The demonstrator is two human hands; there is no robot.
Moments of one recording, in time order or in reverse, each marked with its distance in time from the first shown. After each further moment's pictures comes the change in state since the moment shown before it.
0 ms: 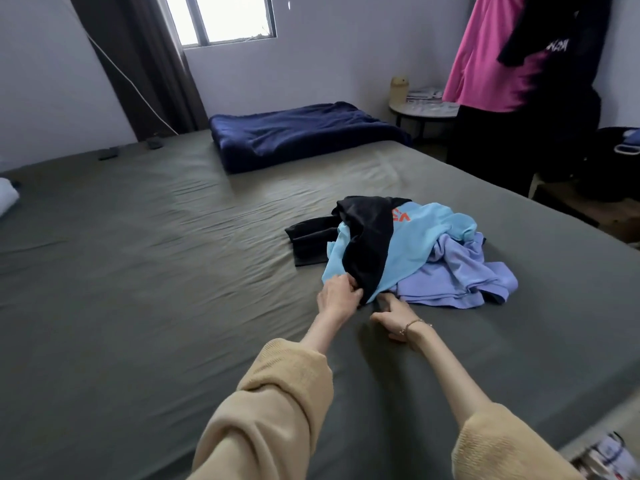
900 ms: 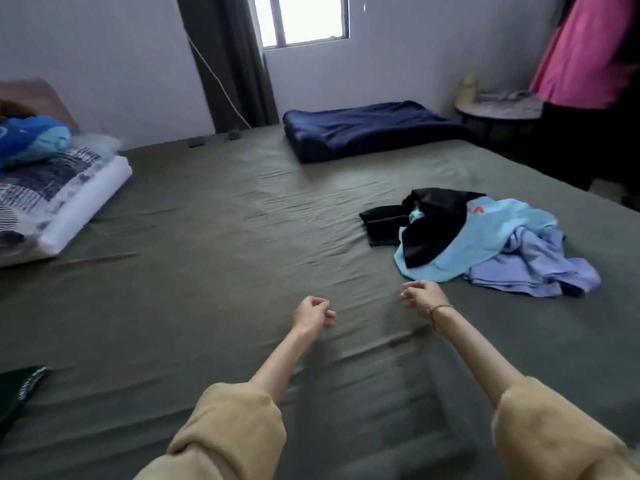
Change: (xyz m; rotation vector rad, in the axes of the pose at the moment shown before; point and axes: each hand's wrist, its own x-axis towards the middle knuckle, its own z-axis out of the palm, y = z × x) left_hand -0.105 -0.151 -0.101 -0.722 0.088 -0.393; right_hand -0.045 -0.049 0.072 0.268 0.044 0.028
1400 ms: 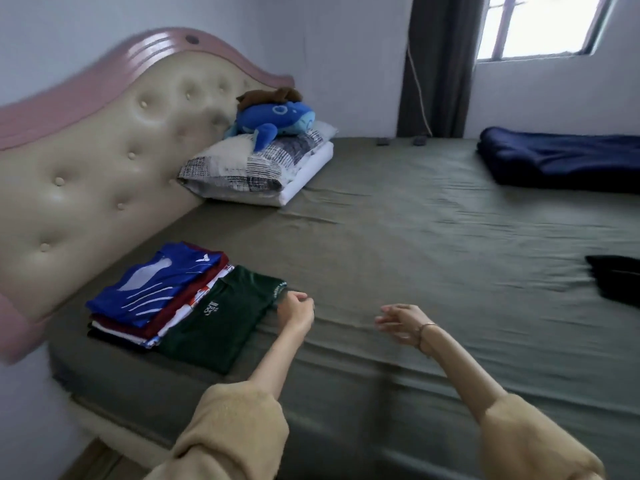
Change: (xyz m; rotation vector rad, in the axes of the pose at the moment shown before) left_hand -0.095 -0.093 -0.340 -0.060 0.756 -0.080; right_hand -0.161 -0.064 0.324 -0.059 -0.706 0.002
